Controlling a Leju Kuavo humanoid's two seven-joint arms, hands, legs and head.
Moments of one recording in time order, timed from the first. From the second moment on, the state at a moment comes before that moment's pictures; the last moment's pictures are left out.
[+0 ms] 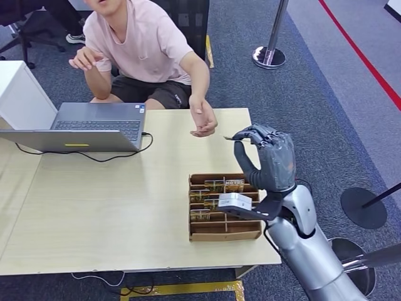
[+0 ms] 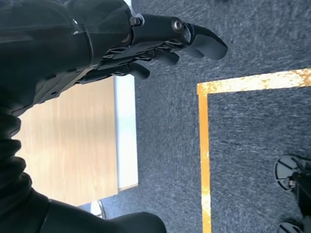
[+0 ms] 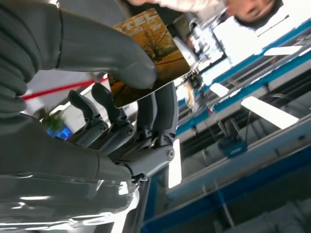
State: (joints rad) left arm -0.10 -0.13 1.23 -0.23 -1.25 0.11 0.06; right arm -0.30 -0.13 0.44 -1.61 0.89 -0.56 -0.41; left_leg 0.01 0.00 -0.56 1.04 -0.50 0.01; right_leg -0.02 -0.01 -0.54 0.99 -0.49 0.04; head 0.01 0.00
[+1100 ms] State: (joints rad) left arm -0.10 -0.13 1.22 -0.23 -1.29 0.11 0.06; right arm -0.70 0.24 0.18 -0.68 1.30 -0.69 -0.38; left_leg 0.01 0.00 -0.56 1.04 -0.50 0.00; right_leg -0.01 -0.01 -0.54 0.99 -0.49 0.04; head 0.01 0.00
